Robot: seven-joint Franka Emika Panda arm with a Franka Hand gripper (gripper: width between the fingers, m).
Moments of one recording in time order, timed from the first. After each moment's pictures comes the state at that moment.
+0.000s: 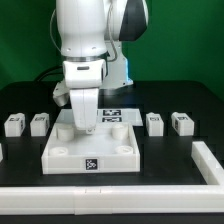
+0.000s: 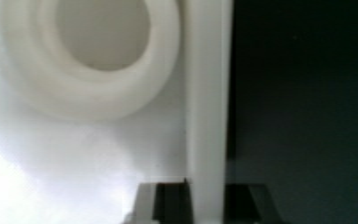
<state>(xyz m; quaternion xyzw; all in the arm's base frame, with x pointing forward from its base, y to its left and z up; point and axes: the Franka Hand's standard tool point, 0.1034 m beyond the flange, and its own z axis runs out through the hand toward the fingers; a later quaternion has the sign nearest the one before) 0.408 -0.044 0.009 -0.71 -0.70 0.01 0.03</state>
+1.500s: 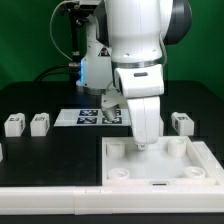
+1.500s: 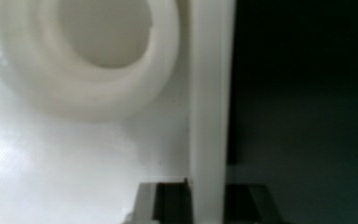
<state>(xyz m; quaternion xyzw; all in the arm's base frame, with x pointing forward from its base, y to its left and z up) 0.495 0.057 0.010 -0.71 -0.70 -0.03 0.03</state>
